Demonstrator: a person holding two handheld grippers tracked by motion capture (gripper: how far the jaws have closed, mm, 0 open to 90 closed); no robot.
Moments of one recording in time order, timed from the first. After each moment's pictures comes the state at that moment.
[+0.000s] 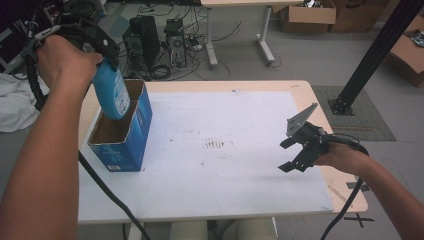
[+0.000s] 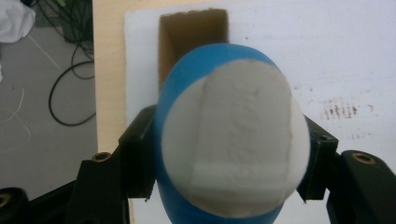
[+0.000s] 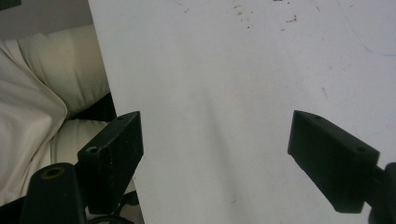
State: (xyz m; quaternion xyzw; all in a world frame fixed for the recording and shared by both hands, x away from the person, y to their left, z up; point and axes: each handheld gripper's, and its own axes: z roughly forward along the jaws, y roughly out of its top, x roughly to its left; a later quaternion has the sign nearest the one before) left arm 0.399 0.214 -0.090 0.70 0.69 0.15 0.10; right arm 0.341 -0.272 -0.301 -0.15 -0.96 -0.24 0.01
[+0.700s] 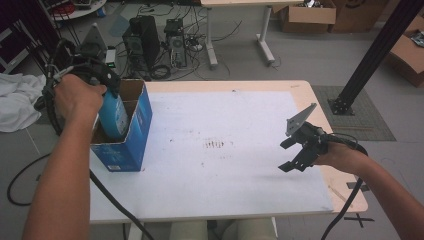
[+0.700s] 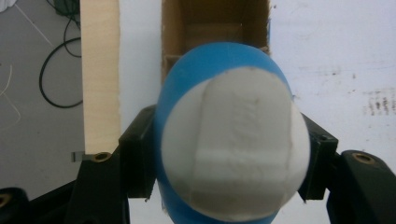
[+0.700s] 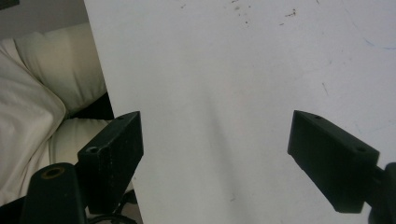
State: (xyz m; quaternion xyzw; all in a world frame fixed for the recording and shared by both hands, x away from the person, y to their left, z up) left arm 0.408 0.236 -0.178 0.69 0.70 0.13 0.08; right arm 0.344 -0.273 -0.305 -0.15 -0.96 -0.24 0.01
